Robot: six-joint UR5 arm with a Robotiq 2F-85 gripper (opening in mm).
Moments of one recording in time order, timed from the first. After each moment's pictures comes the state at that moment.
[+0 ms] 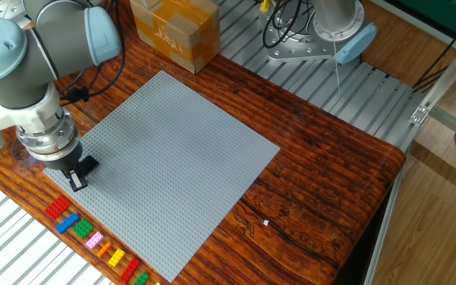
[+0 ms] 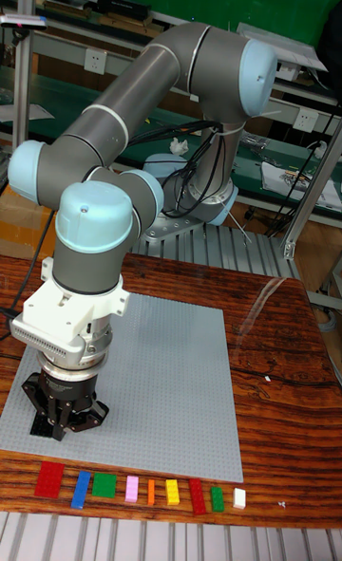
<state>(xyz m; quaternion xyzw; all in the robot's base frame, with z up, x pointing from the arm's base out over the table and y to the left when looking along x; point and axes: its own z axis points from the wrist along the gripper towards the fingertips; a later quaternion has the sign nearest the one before) 0.711 -0.109 0.003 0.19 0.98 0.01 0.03</state>
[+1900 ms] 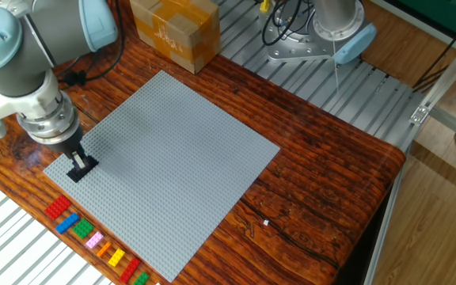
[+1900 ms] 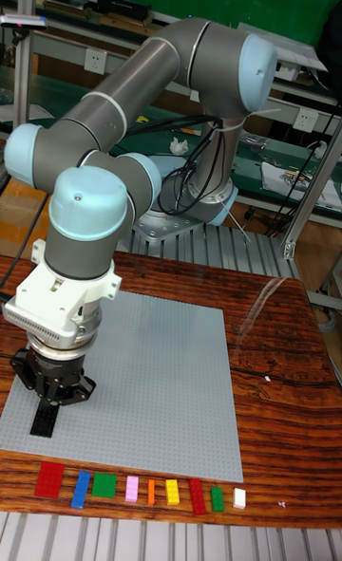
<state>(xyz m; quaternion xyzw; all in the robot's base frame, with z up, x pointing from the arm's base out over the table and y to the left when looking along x) 0.674 -0.140 0.013 0.16 0.99 -0.02 0.00</state>
